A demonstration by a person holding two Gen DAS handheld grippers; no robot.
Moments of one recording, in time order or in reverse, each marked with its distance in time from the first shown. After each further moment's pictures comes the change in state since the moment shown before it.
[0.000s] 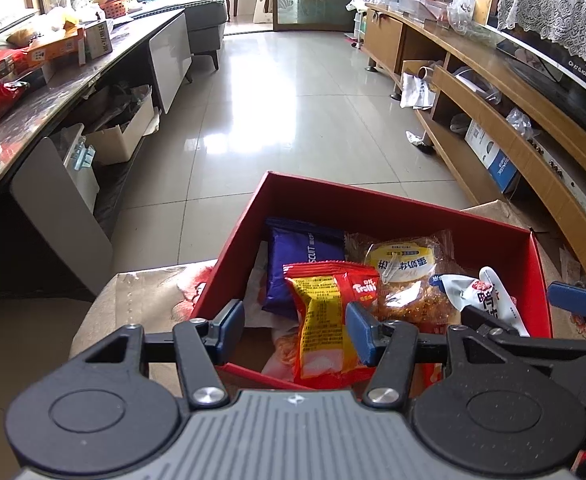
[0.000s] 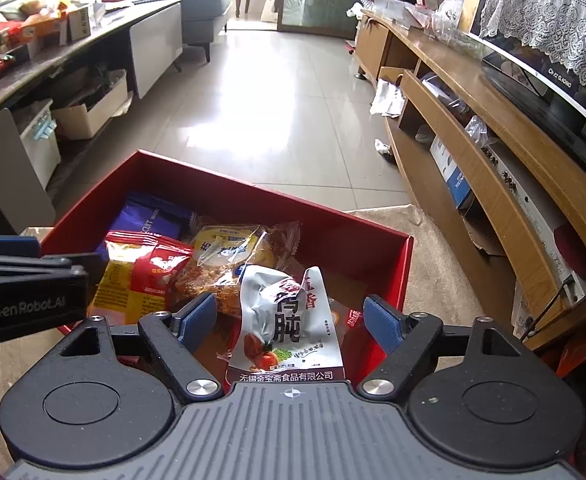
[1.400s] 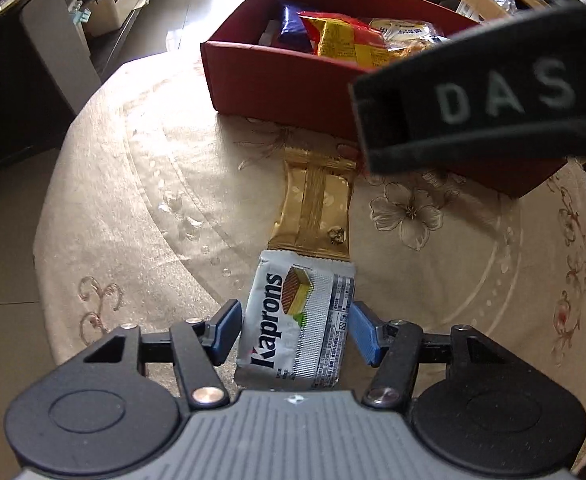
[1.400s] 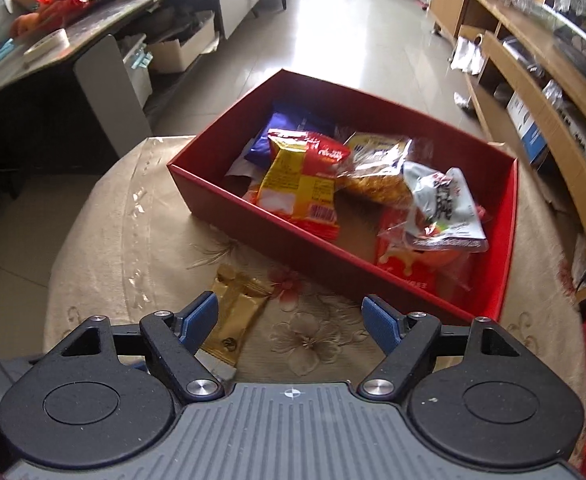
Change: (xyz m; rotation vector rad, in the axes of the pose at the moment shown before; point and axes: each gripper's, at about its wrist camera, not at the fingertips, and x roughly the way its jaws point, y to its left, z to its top) left arm -0.019 0.023 -0.147 0.005 0.311 -0.075; right arm -0.038 0.083 -0.044 -0.060 0.179 0.184
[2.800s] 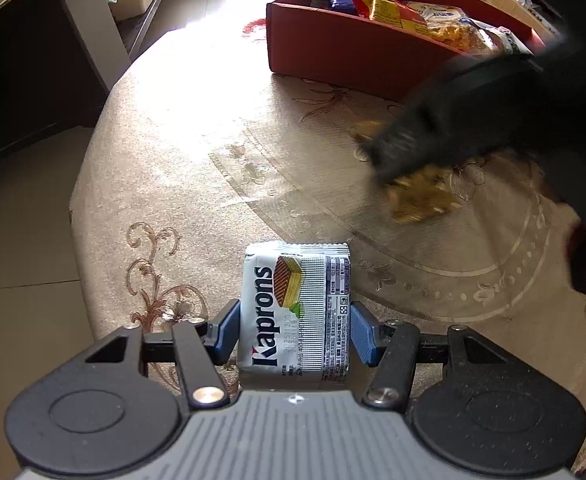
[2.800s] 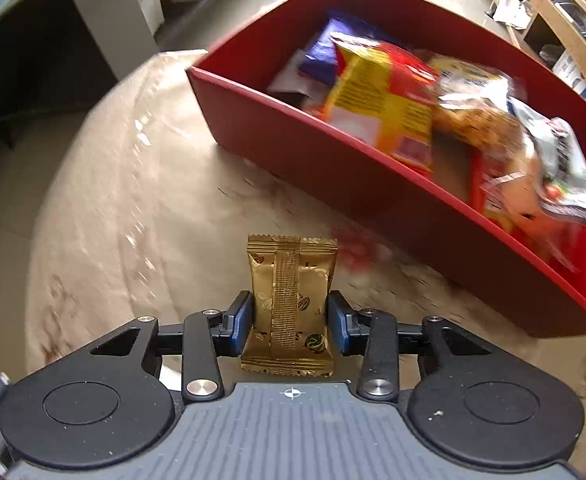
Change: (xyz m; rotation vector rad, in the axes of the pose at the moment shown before) left arm -0.002 0.039 -0.030 -0.036 0.012 0.031; right arm 0.069 0.030 -0.011 -0.055 0.172 0.009
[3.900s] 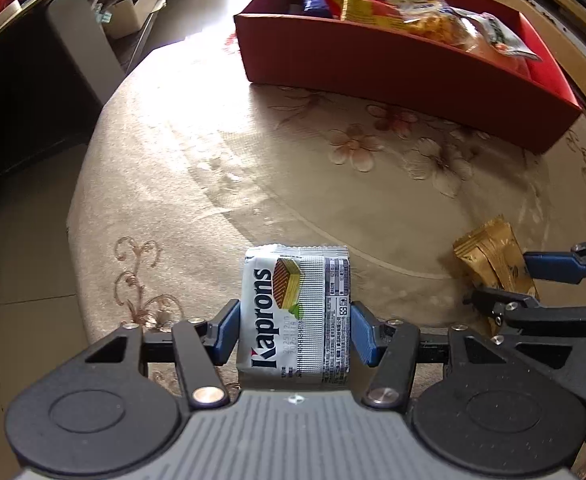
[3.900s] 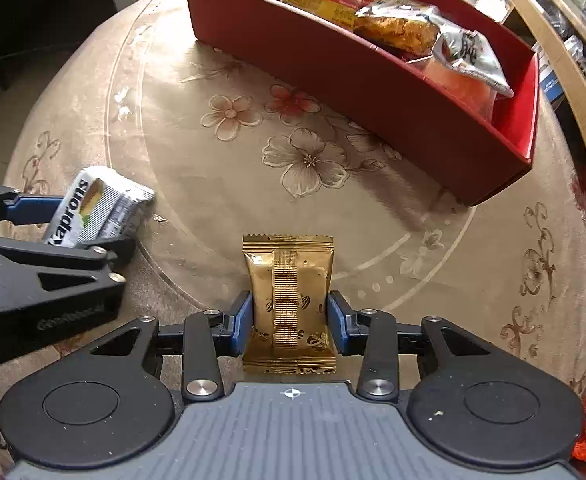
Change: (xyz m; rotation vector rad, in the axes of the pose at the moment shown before) left arm -0.006 -0.020 0.000 0.058 -0.020 0.056; right arm -0.031 -0.024 -0.093 -0.083 0.013 -0.089
